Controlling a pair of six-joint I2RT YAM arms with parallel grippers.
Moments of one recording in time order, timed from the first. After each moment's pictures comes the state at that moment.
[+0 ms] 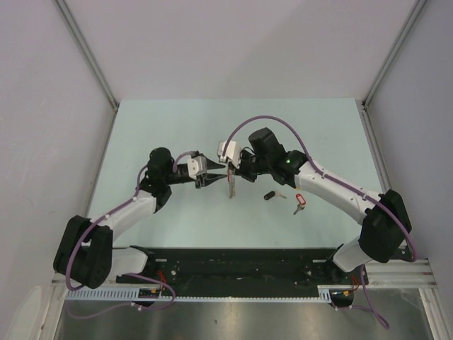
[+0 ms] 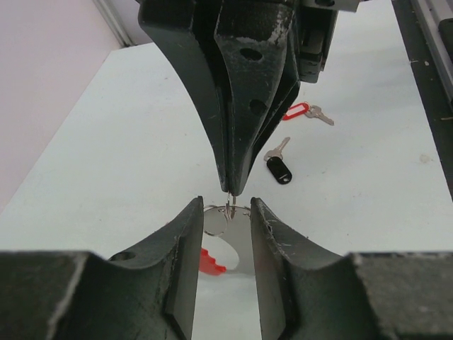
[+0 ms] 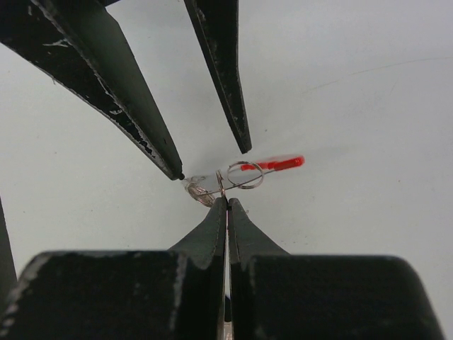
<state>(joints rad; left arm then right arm) -0.38 1.25 0.60 0.55 0.99 0.37 0.77 1.51 1.24 -0.38 -0.34 -0.55</state>
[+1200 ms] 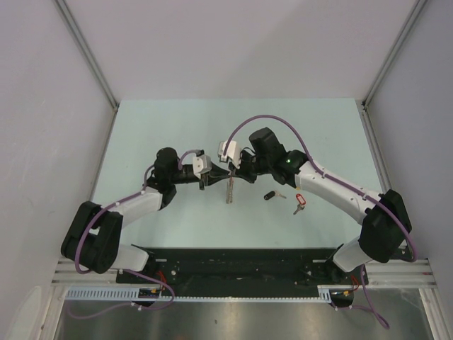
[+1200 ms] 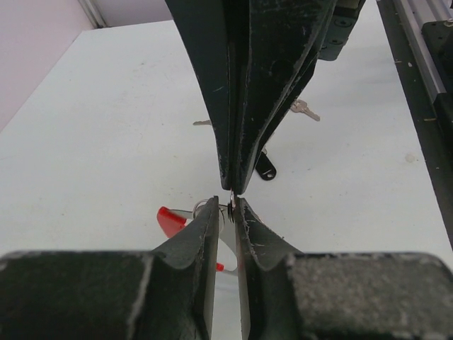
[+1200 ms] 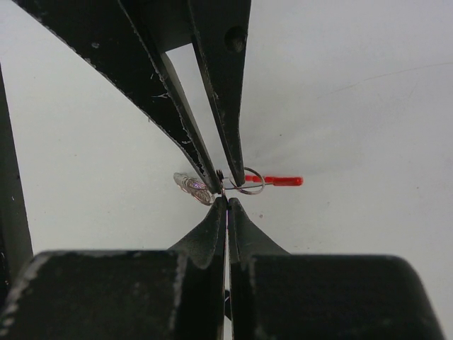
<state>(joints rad) -0.40 1.37 0.60 0.64 1.01 0.30 0.77 1.51 1.24 -0.38 -0.39 -0.53</state>
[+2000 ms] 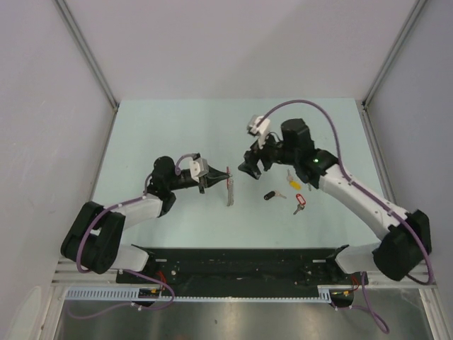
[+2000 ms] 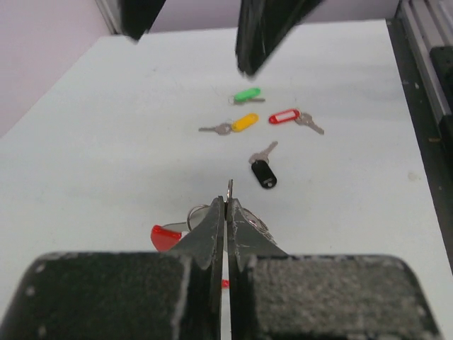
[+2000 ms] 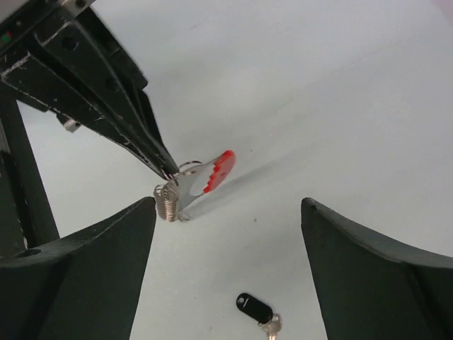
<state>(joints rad) -0.40 1.37 0.51 0.82 0.96 0.20 0.63 1.39 1.19 -0.26 -0.45 -0.26</state>
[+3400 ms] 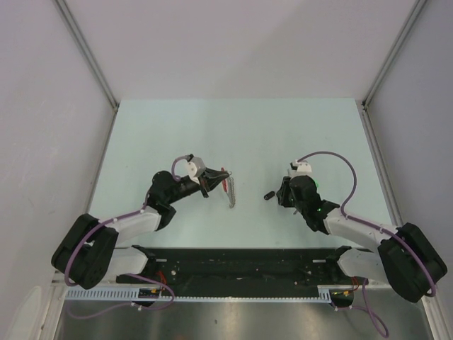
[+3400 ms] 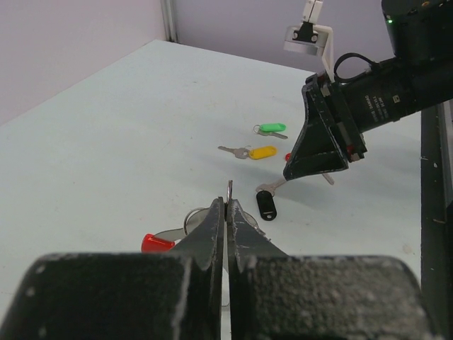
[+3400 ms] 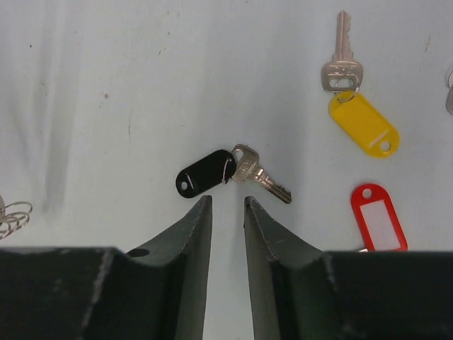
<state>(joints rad) -0.51 1.25 0.37 0.99 0.60 -0.07 0.62 1.15 0.41 0.14 0.23 0.50</state>
